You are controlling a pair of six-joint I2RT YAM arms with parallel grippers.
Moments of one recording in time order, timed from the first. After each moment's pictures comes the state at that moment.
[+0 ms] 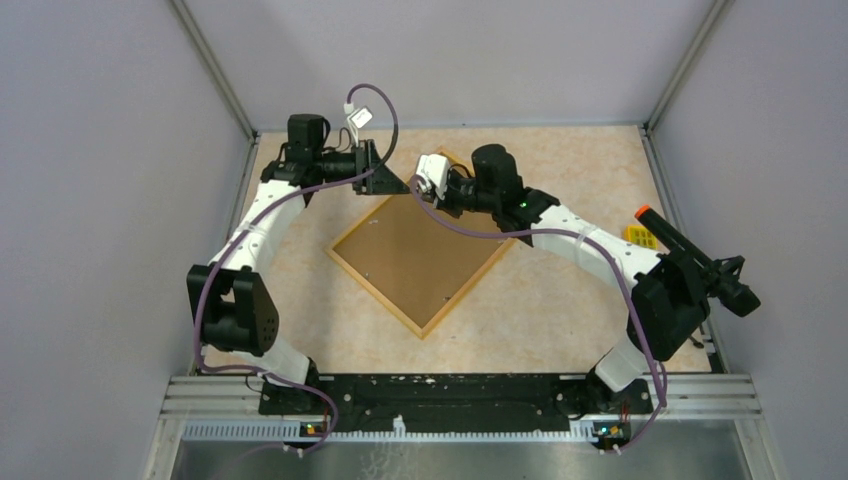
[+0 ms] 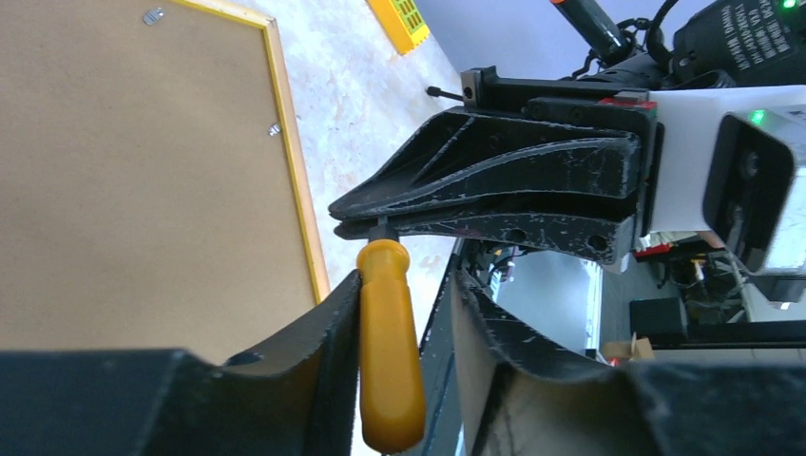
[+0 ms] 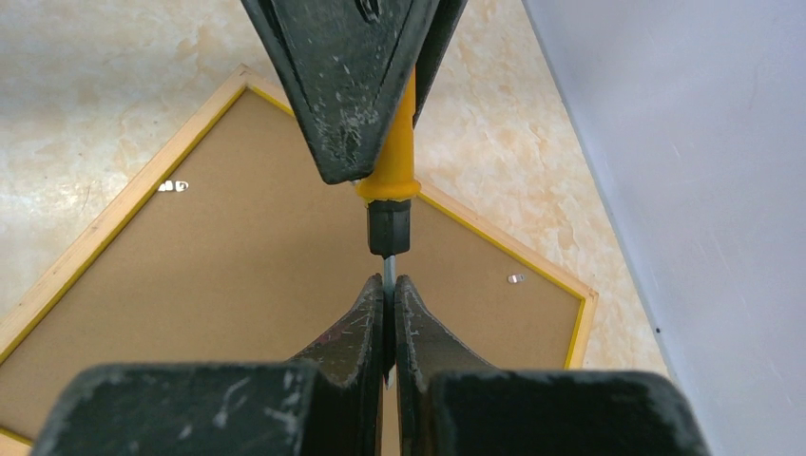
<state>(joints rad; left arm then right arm) -0.15 1.58 1.41 -0.41 1.16 -0.32 0.71 1.60 1.30 -0.04 -0.41 -0.58</state>
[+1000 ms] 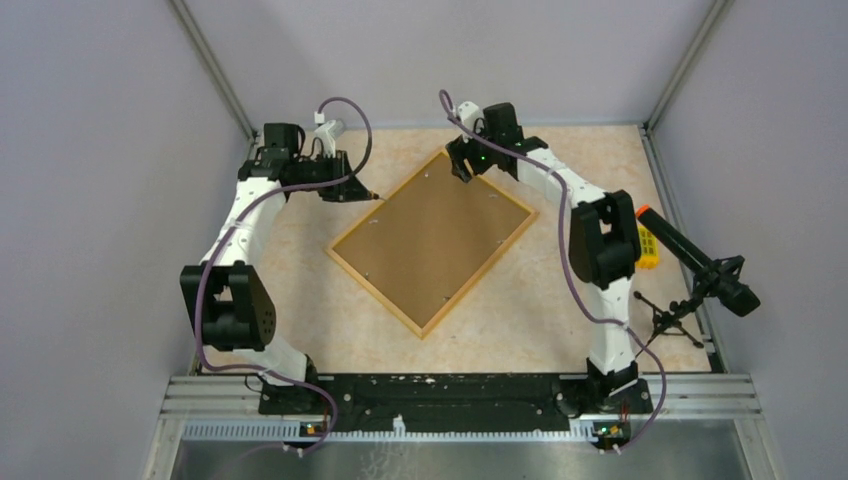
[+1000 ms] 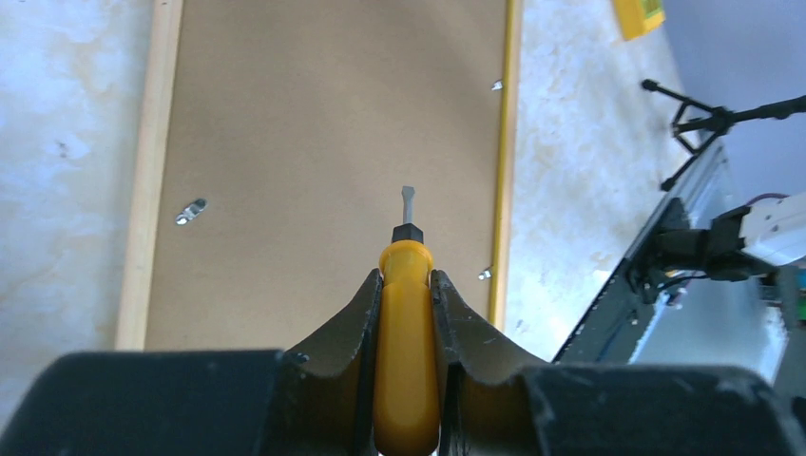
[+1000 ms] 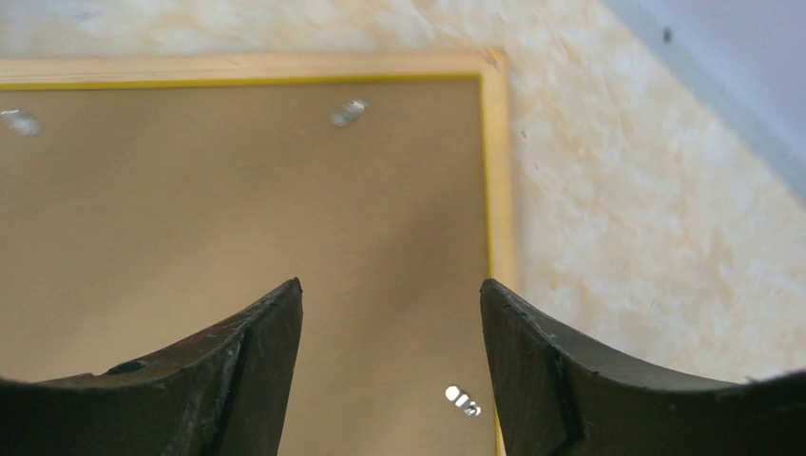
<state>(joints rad) 0.00 1.60 1.42 -0.67 0.88 0.01 0.44 2.07 1.76 -0.30 -0.28 -0.30</state>
